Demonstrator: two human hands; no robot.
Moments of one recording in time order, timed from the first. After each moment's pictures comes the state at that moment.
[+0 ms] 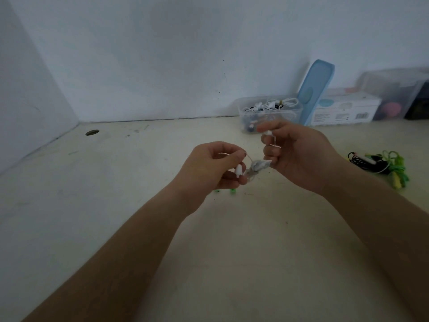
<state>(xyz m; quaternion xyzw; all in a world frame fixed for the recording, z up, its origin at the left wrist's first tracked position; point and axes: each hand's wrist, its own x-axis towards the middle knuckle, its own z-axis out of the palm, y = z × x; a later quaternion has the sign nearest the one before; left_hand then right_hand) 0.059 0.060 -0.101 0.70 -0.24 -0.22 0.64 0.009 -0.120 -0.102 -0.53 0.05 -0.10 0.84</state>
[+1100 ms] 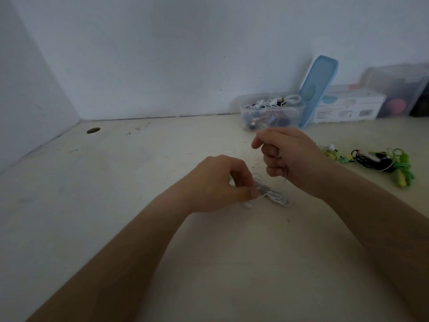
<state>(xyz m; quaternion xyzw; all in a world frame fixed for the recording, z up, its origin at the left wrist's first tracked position) 0.061 0.062 -0.106 0.86 -0.43 -0.08 0.25 0.008 -0.110 -0.109 -0.69 0.08 -0.10 0.71</state>
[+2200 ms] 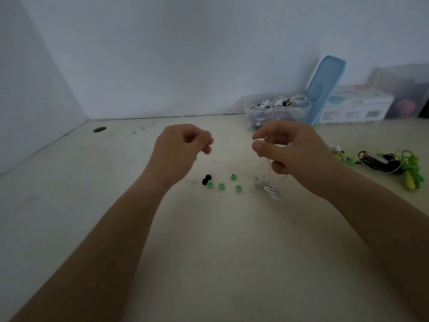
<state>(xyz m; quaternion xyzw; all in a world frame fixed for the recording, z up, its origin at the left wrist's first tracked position) 0.103 0.096 -0.095 0.84 -0.27 0.06 0.47 0.003 -0.107 -0.107 -0.75 0.01 -0.20 0.63</state>
